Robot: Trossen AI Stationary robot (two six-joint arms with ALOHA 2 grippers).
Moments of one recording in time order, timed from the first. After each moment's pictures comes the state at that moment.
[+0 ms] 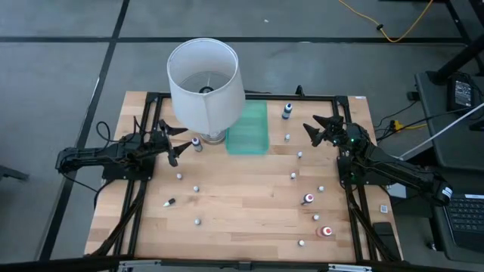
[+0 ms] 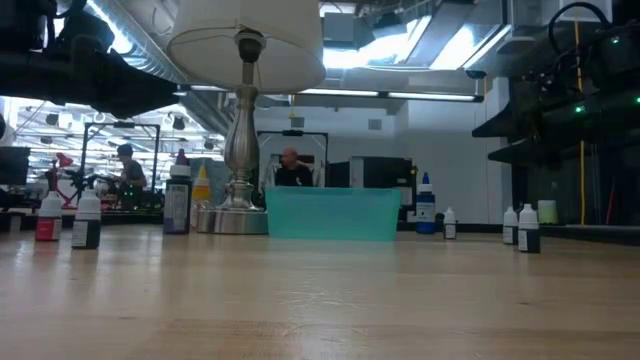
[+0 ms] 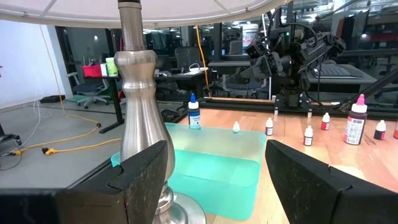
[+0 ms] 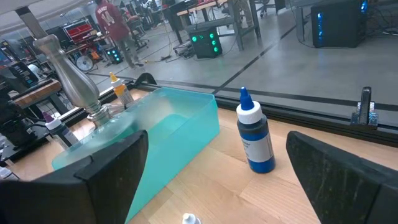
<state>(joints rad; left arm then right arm) 0.11 0.02 0.01 0.06 -0.29 0.05 -0.61 0.31 0.01 0.18 0.10 0.36</state>
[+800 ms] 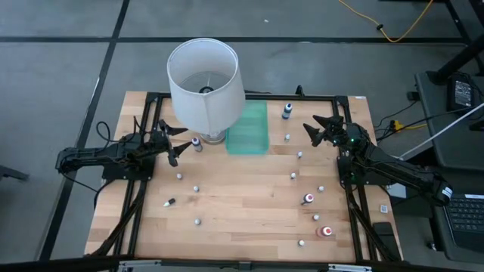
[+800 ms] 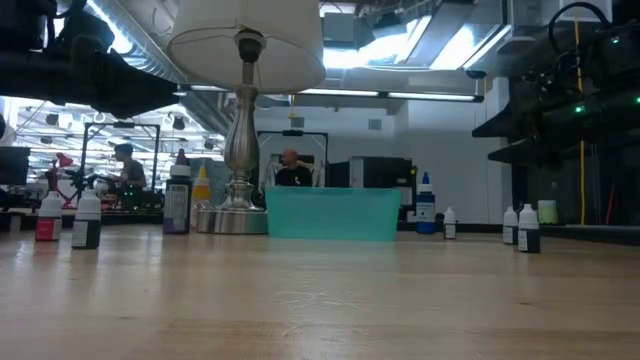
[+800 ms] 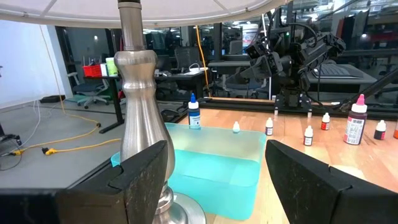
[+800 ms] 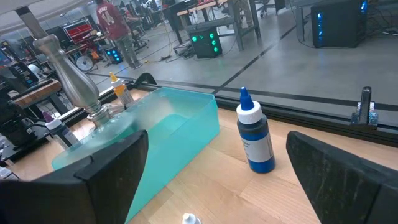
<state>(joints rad) 0.11 0.02 0.01 0.06 -0.29 0.05 -0.61 0.31 0.01 0.18 0.10 0.36</state>
